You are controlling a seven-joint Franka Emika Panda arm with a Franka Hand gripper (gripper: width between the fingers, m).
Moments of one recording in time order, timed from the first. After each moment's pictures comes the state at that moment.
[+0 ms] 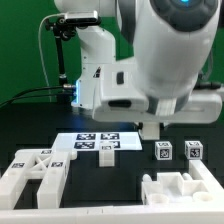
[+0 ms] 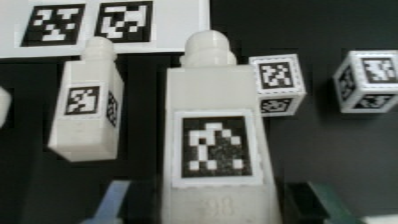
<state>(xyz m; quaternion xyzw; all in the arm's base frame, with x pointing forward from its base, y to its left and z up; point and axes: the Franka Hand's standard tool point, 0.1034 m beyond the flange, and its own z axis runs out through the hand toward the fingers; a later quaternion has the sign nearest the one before) 0.523 0.067 0.092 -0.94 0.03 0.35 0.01</state>
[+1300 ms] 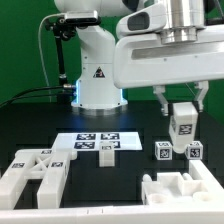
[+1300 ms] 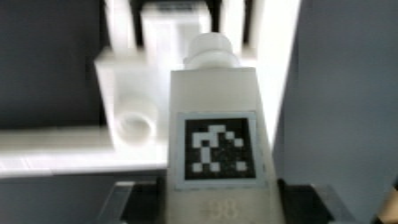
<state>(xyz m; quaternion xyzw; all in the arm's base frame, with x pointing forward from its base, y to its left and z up) 0.605 0.104 0.140 -0.98 -0.01 -0.17 0.04</state>
